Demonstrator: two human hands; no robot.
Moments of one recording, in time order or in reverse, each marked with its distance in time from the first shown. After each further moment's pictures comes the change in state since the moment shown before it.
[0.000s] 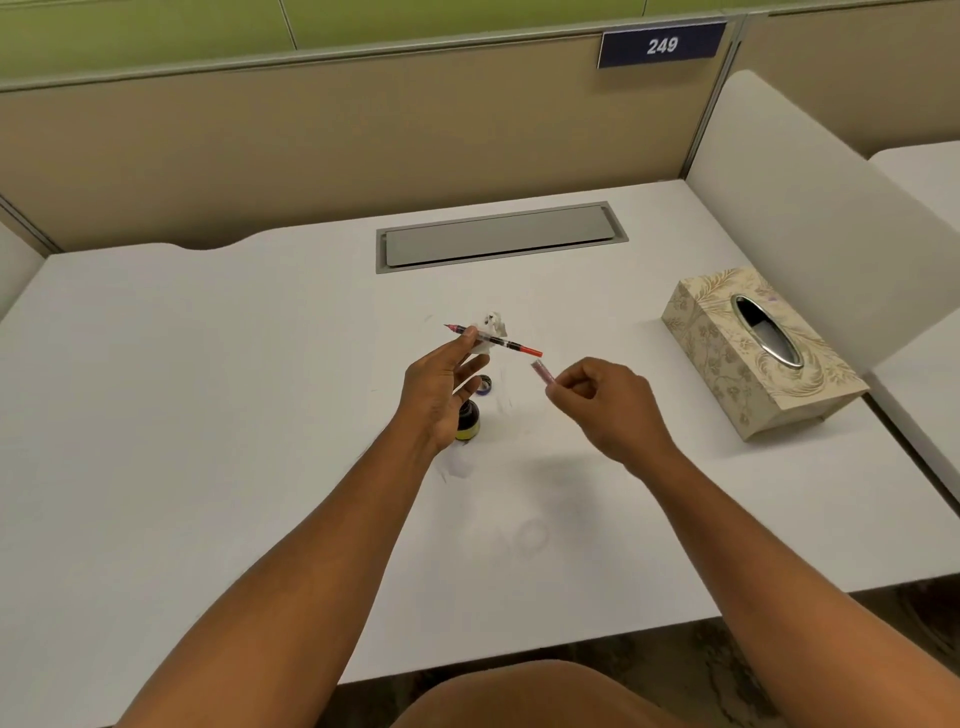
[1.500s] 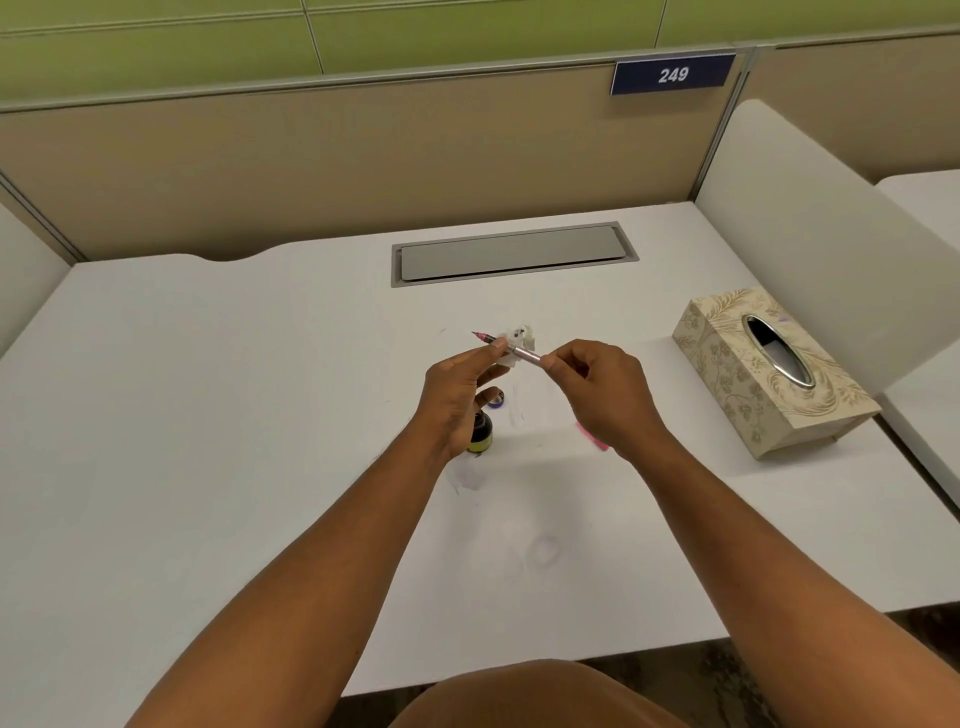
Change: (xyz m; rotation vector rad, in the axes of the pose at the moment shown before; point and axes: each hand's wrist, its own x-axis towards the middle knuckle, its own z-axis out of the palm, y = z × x) left_hand -0.011 0.011 0.005 0.150 -0.087 0.072; right_hand 0.017 -0.038 0.006 -0.051 0.076 -0.173
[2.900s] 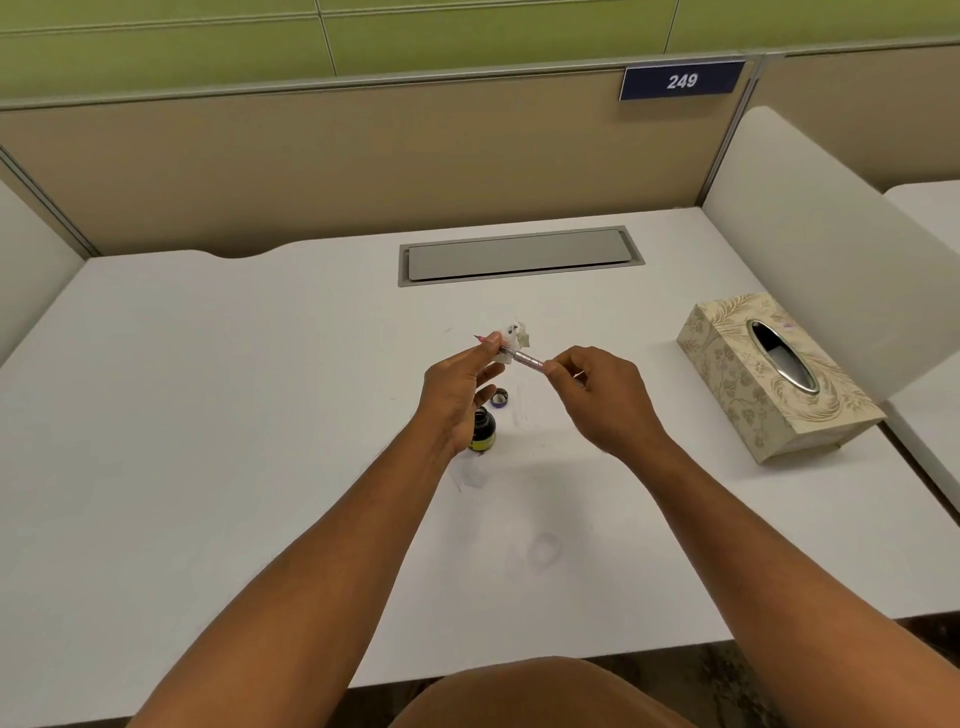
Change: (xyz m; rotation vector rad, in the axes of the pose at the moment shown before) left_hand 0.005 -0.003 -0.003 -0.035 0.075 -0.024; right_hand -0.005 0.002 0.004 -0.093 -0.028 -0.051
